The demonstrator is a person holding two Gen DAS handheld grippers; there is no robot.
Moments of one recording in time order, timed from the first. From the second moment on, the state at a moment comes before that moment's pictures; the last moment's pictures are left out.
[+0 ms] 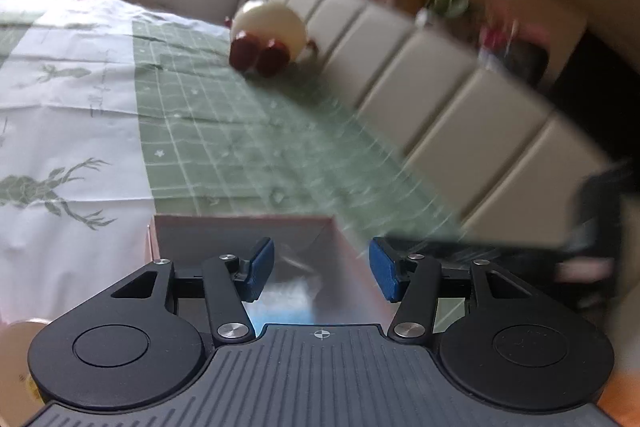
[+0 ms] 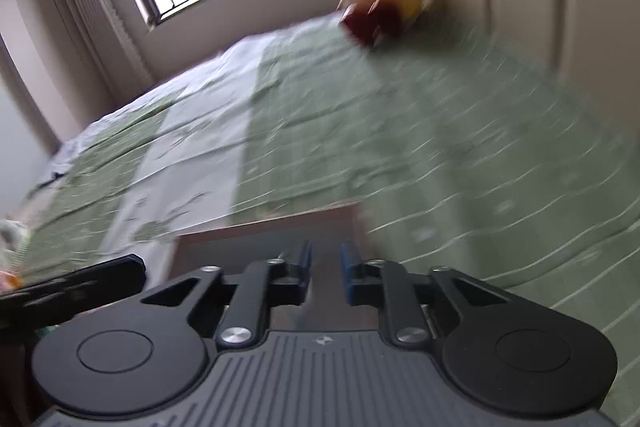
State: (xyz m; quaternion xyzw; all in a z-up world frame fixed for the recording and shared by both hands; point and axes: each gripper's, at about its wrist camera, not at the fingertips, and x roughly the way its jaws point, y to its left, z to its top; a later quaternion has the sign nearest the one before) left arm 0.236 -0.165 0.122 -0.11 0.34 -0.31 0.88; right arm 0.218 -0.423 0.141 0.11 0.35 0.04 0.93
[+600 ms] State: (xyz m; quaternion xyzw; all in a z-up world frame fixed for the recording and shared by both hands) left arm 0.059 0.064 0.157 -0.08 0.19 -0.06 0.98; right arm 0.117 -0.287 0.123 0.03 0.27 0.15 0.95
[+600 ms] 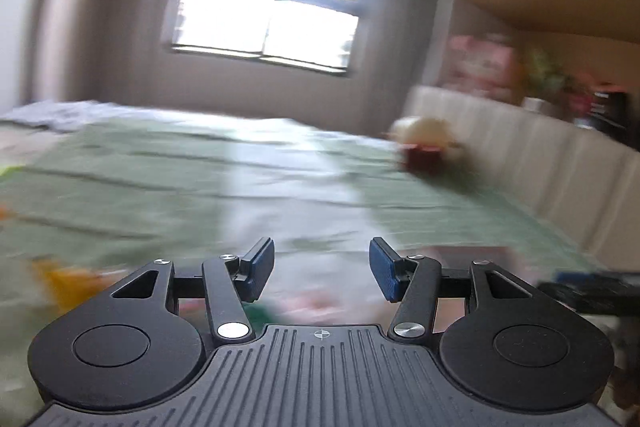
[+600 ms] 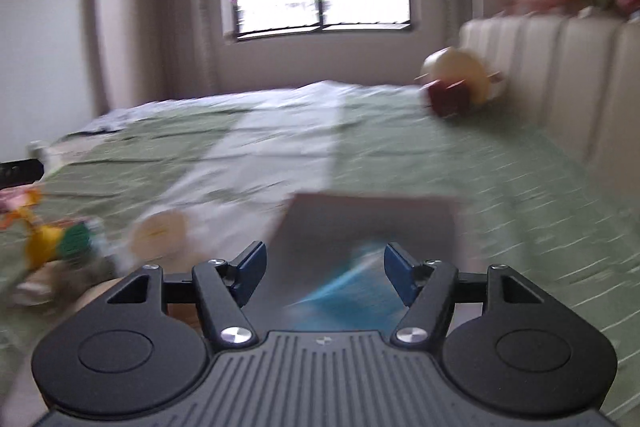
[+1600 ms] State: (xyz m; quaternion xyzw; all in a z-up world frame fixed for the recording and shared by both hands) left arm 0.061 0.133 0.041 -0.03 0.30 -0.02 0.95; right arm 0.072 -0.174 0.032 -0.02 0.34 0.16 0.93
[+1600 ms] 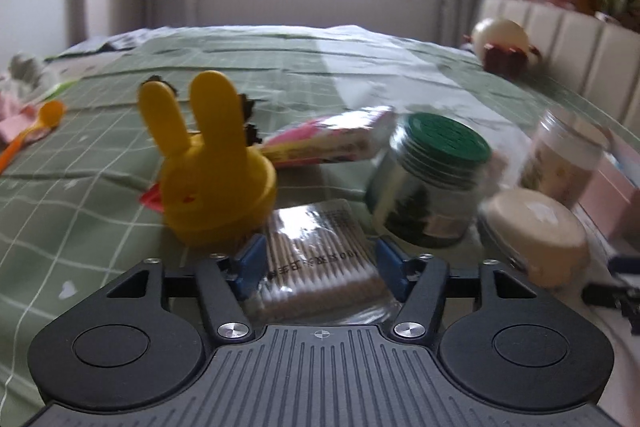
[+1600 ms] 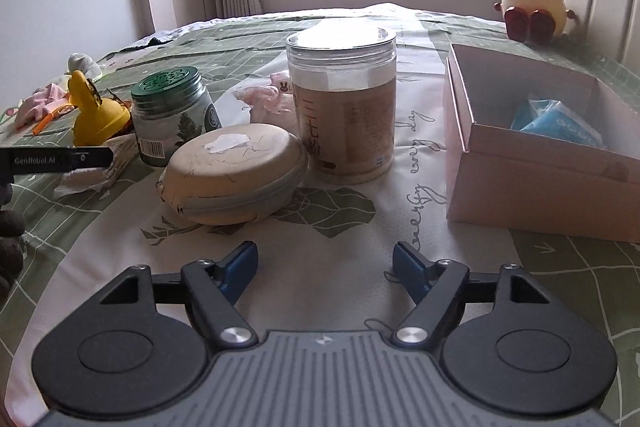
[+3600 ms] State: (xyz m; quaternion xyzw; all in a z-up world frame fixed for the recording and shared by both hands) left arm -0.039 0.294 0.081 -0.23 0.24 0.03 0.94; right arm 0.061 0.012 0.130 -0.12 0.23 0.29 0.92
